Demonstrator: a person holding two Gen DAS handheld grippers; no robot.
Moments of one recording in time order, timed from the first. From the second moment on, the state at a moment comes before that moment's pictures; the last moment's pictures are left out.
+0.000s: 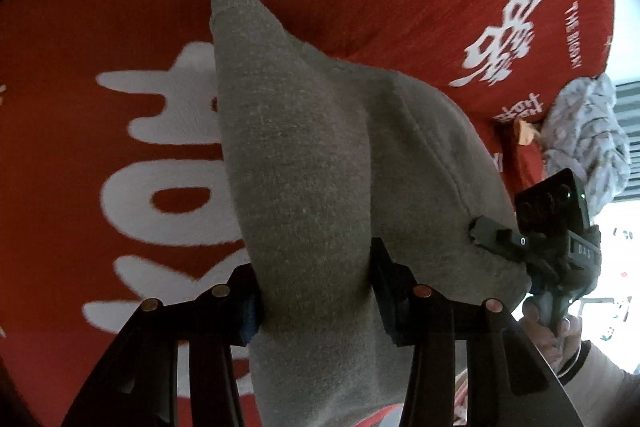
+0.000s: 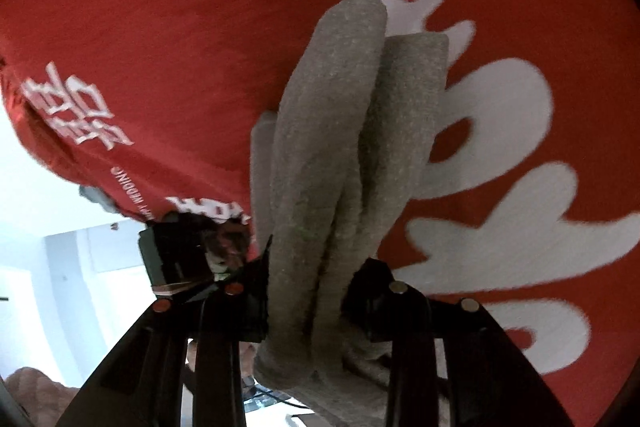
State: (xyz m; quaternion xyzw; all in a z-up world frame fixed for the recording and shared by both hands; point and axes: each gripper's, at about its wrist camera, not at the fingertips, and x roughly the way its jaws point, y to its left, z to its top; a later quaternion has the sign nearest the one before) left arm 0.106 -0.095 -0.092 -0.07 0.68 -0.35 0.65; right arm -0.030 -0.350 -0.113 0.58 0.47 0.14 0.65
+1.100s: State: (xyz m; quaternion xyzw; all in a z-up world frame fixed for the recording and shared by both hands) left arm 0.075 0.093 -0.077 0.00 0.66 -0.19 0.73; right arm -0.081 -0.258 -0.087 0.39 0.59 -0.03 0.70
